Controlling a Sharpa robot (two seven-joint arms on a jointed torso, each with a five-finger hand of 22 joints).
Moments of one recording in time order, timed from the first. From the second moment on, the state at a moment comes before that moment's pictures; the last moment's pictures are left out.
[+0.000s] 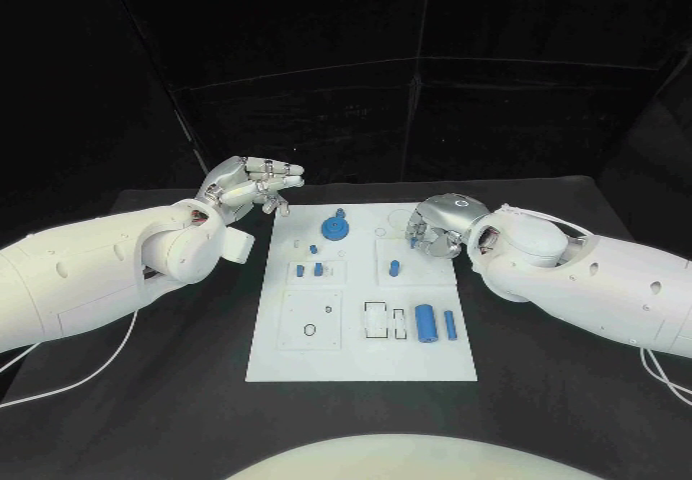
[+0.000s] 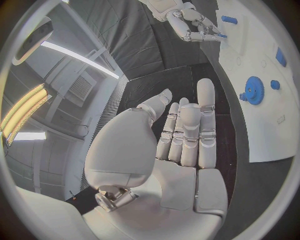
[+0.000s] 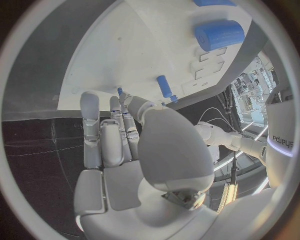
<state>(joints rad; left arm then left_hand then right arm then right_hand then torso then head) 1.22 -0.87 -0.10 1.37 -0.09 -0.15 0.44 1.29 -0.09 0.39 -0.08 0.08 1.03 0.17 0.12 0.07 1.09 0.10 0.24 0.07 1.27 0.01 1.12 0.61 0.18 1.24 0.11 0.68 0.56 1.12 -0.74 0.02 1.44 -1.76 -0.22 -0.18 1.42 -0.08 0.50 -0.04 0.10 1.11 0.14 0.13 0.07 1.18 0.07 0.24 0.11 1.46 -0.01 1.35 1.22 0.17 1.13 0.09 1.12 0.60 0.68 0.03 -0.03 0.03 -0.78</state>
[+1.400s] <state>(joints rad) 1.23 -0.85 -0.10 1.37 -0.09 -0.15 0.43 1.29 -0.09 0.39 -0.08 0.08 1.03 0.17 0.12 0.07 1.09 0.10 0.24 0.07 1.27 0.01 1.12 0.61 0.18 1.24 0.11 0.67 0.56 1.07 -0.61 0.01 1.63 -1.65 -0.29 -0.16 1.41 -0.08 0.50 -0.04 0.10 1.10 0.14 0.13 0.07 1.18 0.07 0.23 0.10 1.46 -0.01 1.36 1.22 0.17 1.13 0.09 1.12 0.59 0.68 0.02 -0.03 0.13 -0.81</state>
